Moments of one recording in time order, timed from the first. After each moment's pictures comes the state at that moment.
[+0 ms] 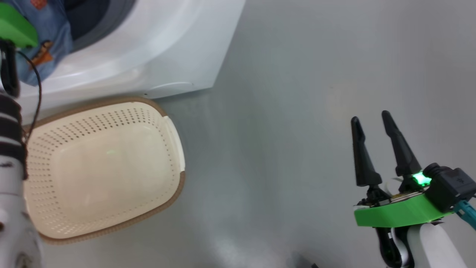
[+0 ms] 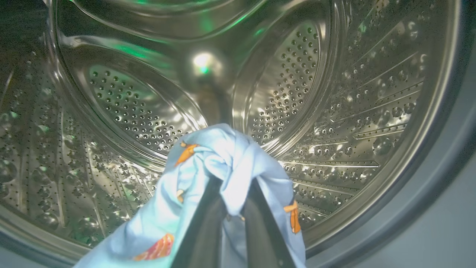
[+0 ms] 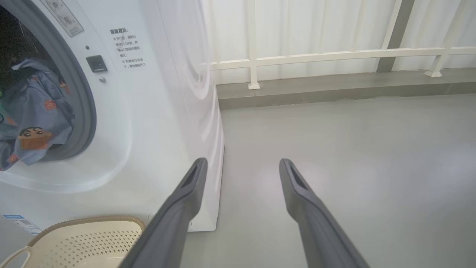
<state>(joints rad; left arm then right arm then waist) -1.23 0.24 0.07 1.00 -0.08 -0.09 -0.26 -0.16 -0.05 0.08 -0.02 0.28 0.13 -0.25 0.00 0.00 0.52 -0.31</state>
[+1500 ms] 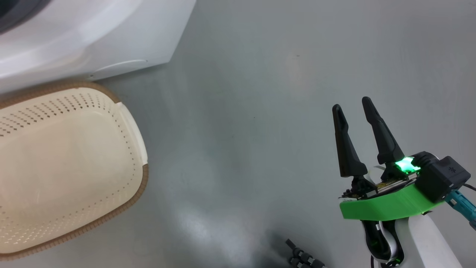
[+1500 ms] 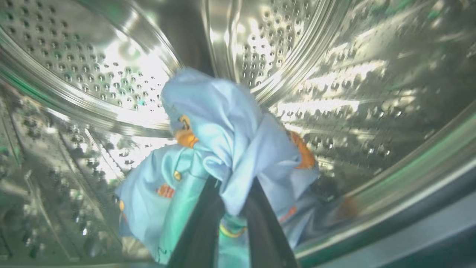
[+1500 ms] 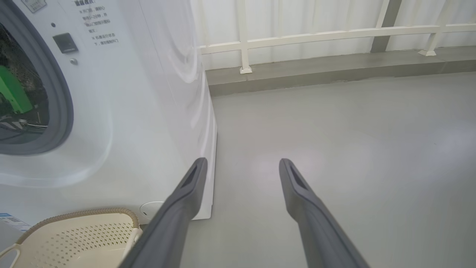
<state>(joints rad) -1.50 0.39 -0.06 1.25 -0.02 -0.07 -0.17 -0.22 -0.04 0.16 -0.04 0.35 0.13 -0.25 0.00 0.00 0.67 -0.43</state>
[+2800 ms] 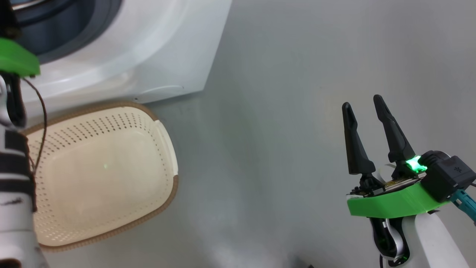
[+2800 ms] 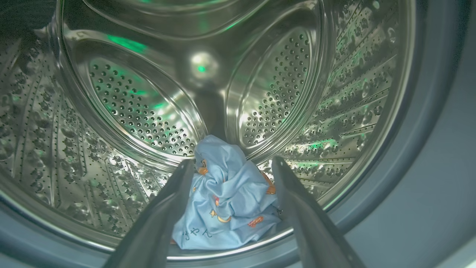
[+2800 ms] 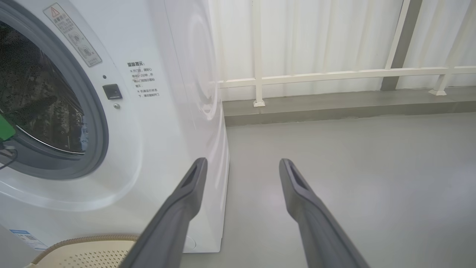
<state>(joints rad) -1.08 0.26 0.07 0.82 -0.16 -0.06 -0.26 -0.22 -0.04 0.12 -0.03 0.29 0.13 -0.25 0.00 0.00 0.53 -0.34</state>
